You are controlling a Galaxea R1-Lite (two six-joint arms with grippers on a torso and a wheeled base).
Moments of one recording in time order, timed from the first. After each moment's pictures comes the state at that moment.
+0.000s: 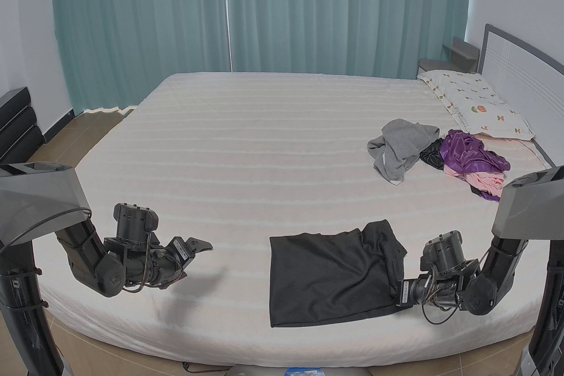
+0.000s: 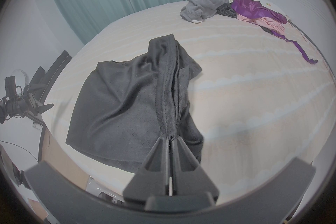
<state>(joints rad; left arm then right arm) -0.20 2.16 -0.58 -0.84 -0.24 -0.91 0.38 2.21 -0.41 -0.90 -0.07 0.39</state>
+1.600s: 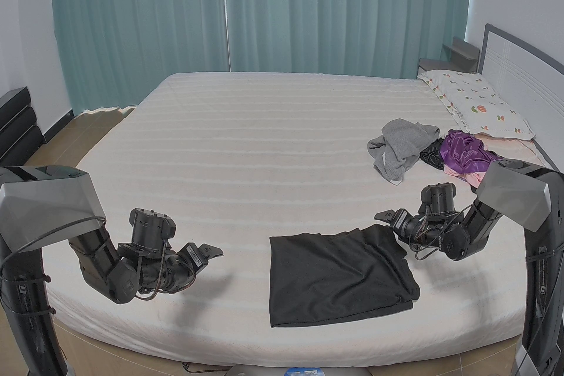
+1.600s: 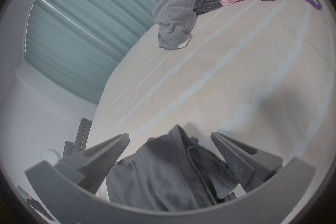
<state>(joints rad) -0.28 2.19 -0.59 -0.84 -0.14 -0.91 0.18 2.45 -0.99 -0.82 0.15 0.78</state>
